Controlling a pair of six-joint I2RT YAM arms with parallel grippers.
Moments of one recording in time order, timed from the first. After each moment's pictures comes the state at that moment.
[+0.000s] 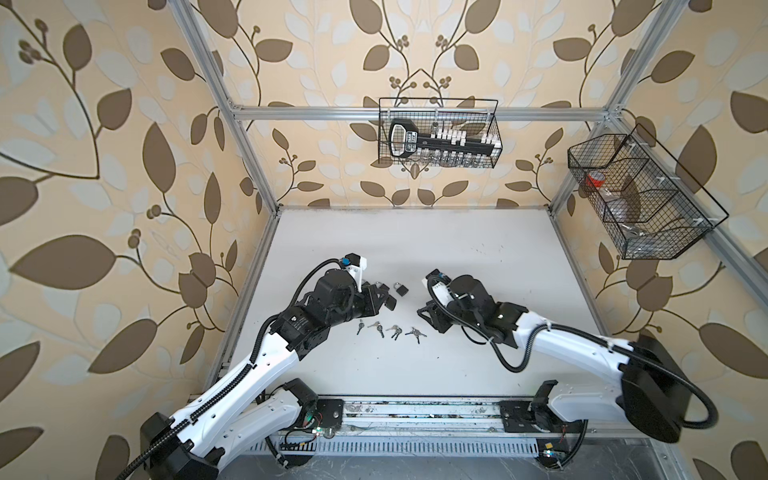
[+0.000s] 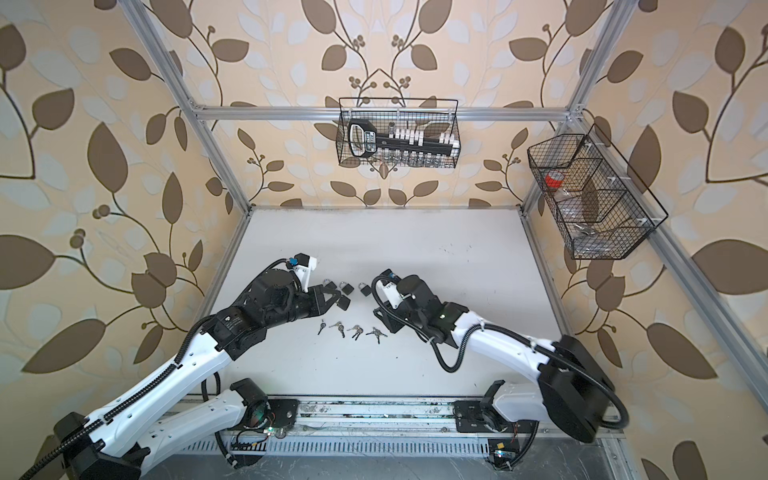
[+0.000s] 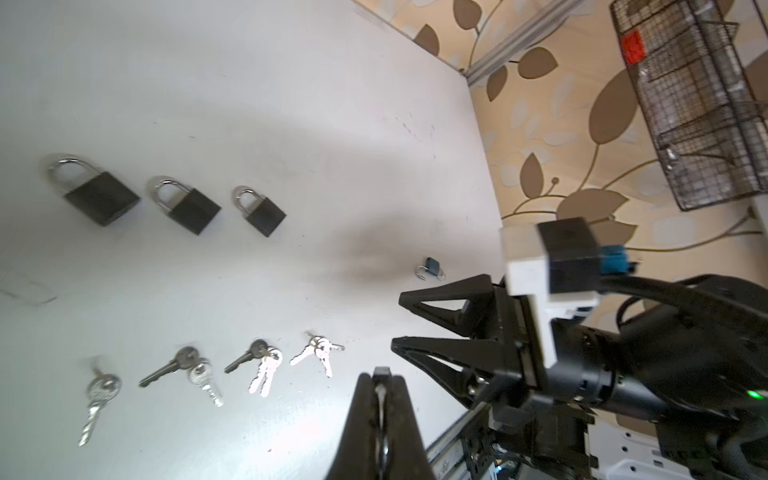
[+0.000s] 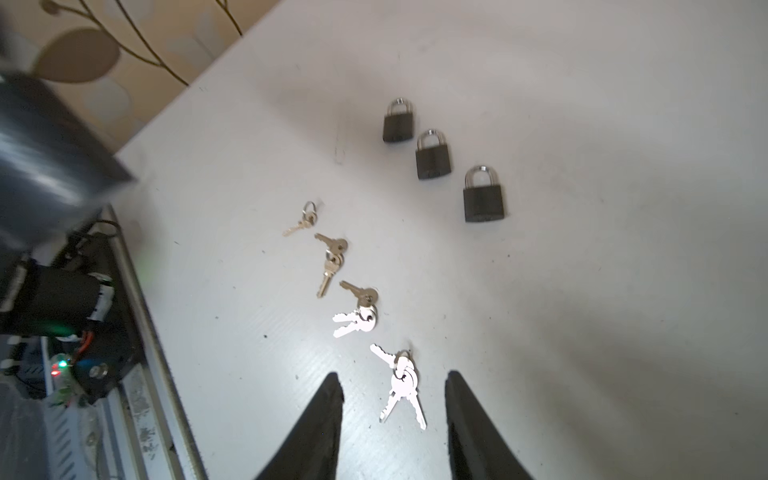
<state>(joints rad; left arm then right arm) -0.60 0.88 0.78 -0.41 0.23 -0.77 0.79 1.25 0.73 -0.11 -0.10 0.19</state>
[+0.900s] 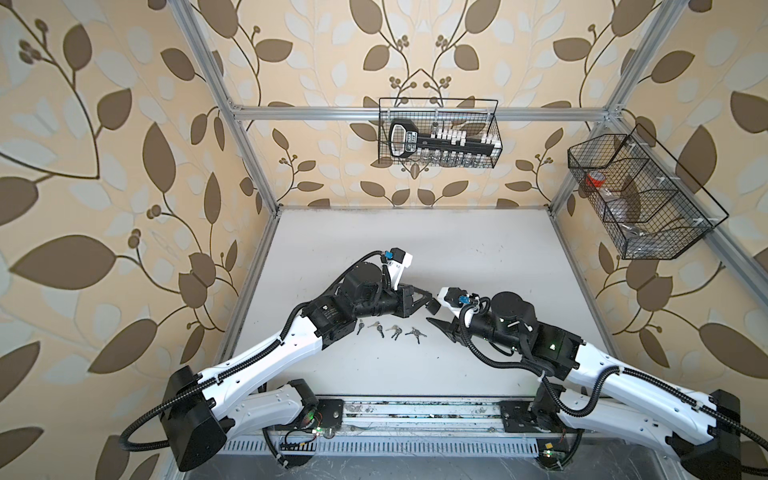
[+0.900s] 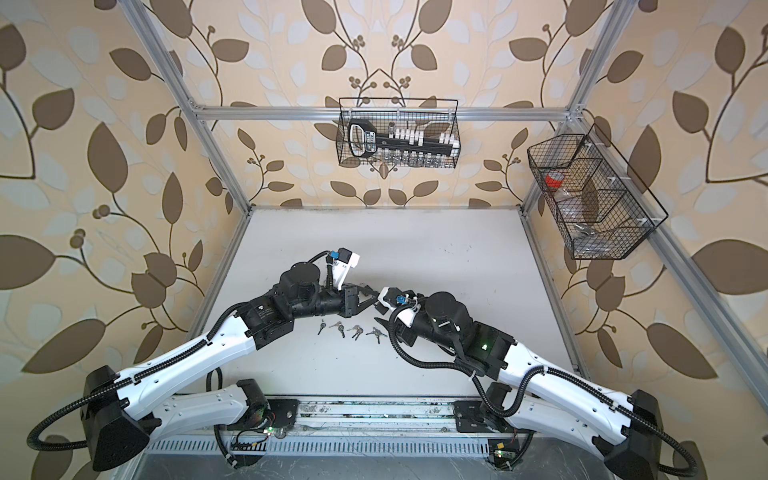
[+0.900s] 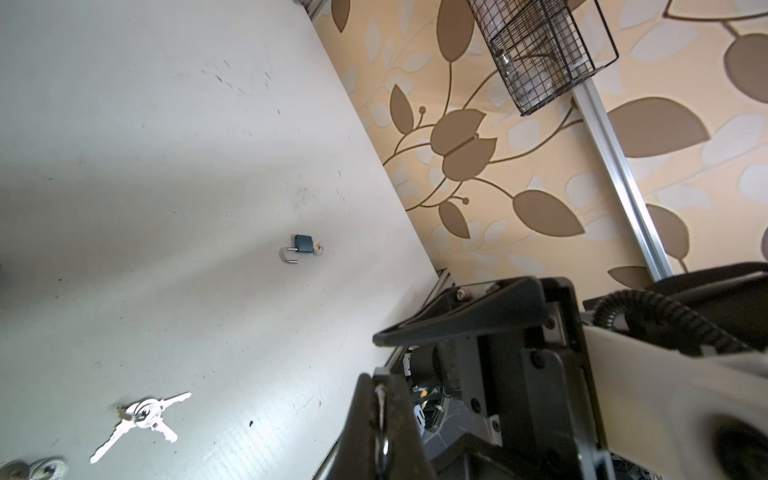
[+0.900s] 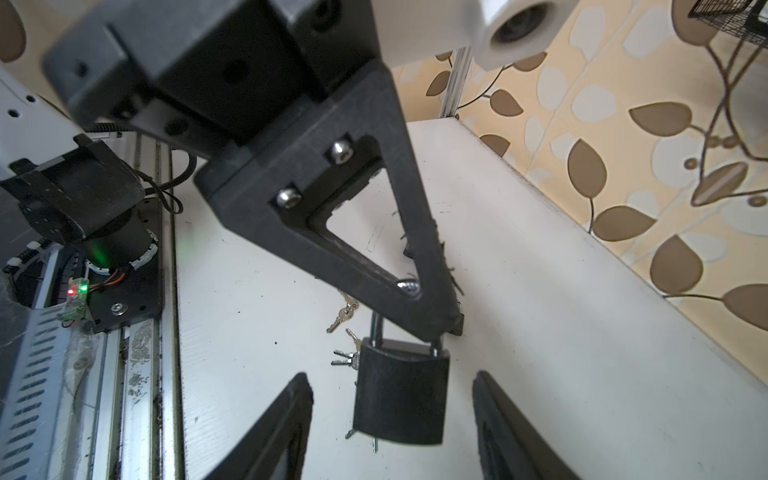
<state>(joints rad) -0.78 1.08 0.87 -0.13 0.41 -0.76 0.94 0.89 0.71 -0.17 0.01 -0.20</state>
